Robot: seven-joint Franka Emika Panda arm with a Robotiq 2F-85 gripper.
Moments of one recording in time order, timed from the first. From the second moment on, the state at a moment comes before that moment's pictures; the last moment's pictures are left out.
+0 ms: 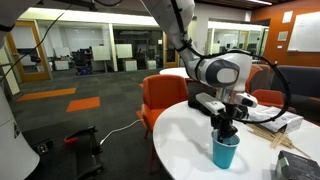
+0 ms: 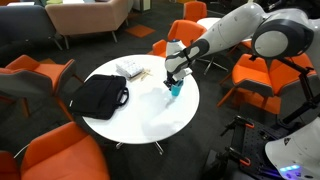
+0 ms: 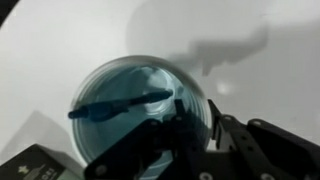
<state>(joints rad) -0.17 0.92 -0.10 -1.56 0.11 2.37 0.04</state>
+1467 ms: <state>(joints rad) 0.09 0.90 -0.03 -1.57 0.00 2.37 0.04</state>
